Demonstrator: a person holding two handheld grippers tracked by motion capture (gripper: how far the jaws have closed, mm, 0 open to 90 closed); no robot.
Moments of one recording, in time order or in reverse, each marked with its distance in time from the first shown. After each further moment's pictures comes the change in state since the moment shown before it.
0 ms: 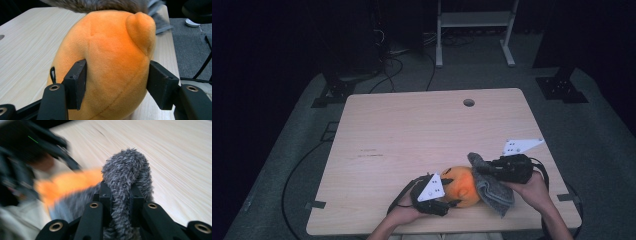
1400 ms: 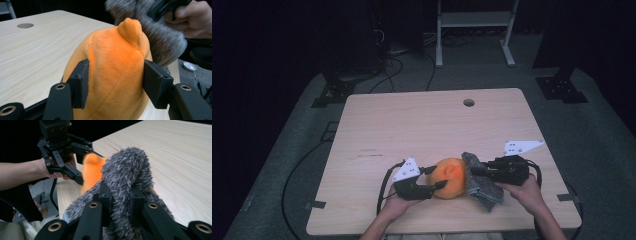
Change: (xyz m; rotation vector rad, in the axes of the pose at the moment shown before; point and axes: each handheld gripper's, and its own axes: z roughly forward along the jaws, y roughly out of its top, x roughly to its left) left arm 0.037 -0.016 -0.034 -0.152 0.049 -0.298; right arm 0.000 -0.005 0.010 -0.097 0.093 0.054
